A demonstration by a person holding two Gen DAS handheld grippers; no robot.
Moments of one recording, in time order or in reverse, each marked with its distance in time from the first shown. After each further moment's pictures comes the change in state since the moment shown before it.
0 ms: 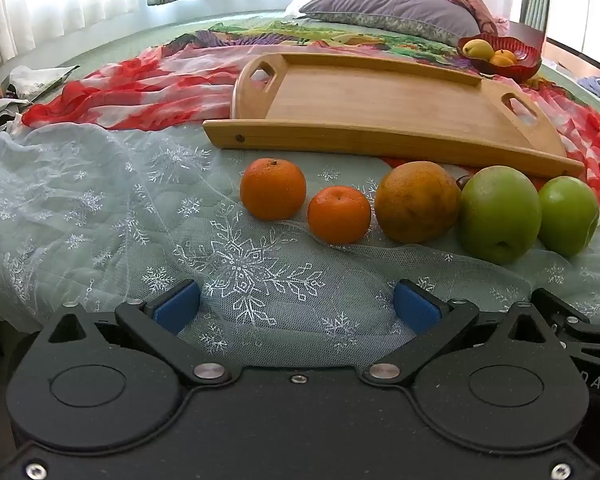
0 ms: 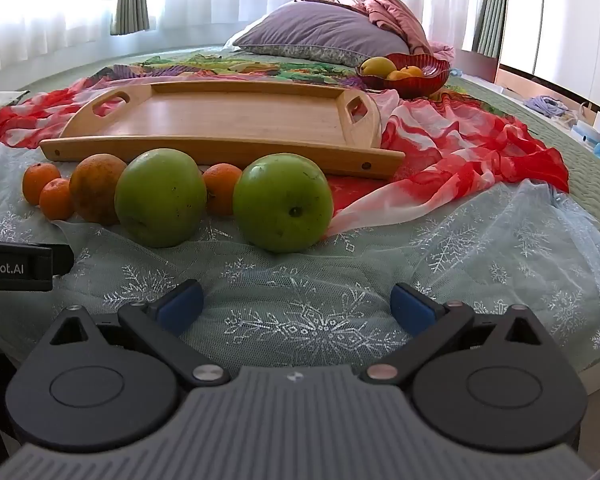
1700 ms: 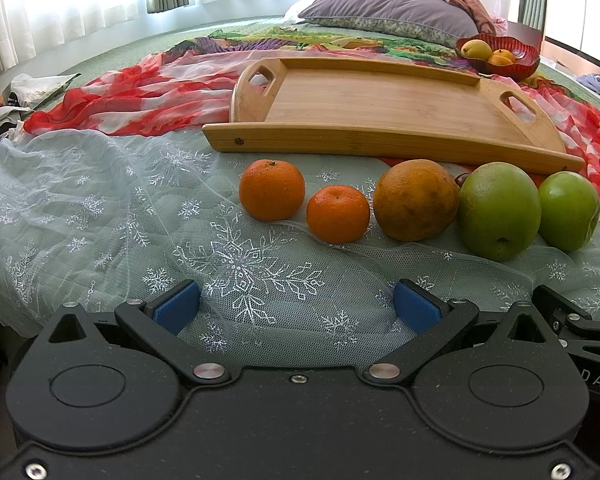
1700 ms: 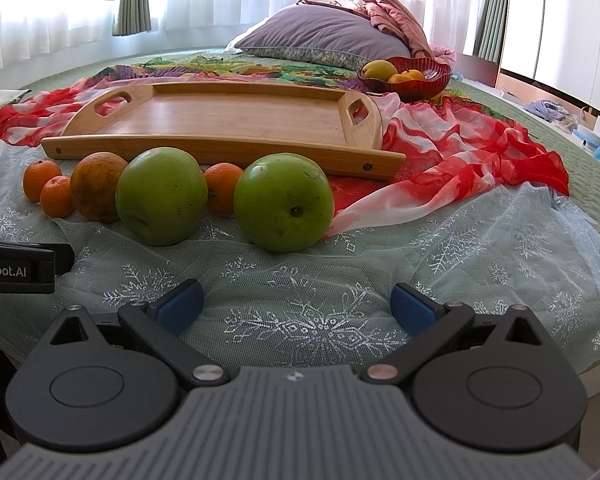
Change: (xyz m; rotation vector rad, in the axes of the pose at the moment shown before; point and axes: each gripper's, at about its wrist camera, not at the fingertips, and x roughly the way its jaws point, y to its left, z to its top) left arm -0.005 -0.005 -0.002 0.006 -0.011 0.008; right arm 0.001 0.001 -0.001 -0.007 0.002 -0.004
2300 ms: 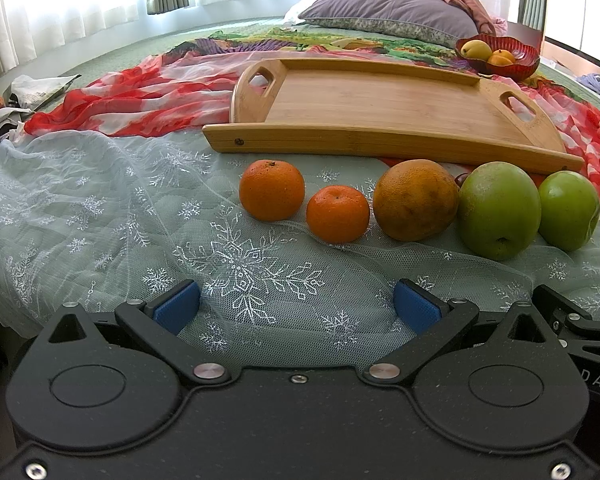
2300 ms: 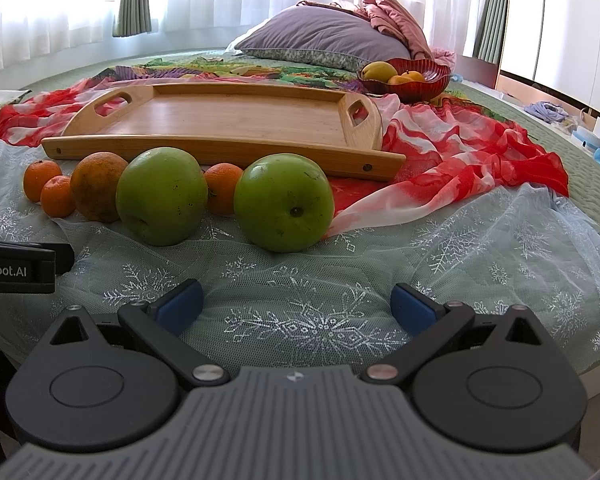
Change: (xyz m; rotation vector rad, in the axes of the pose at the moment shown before) left arm 0.000 0.000 0.000 0.001 -0.002 0.001; right arm -0.001 0.001 -0.002 -0.001 -0.003 -0.001
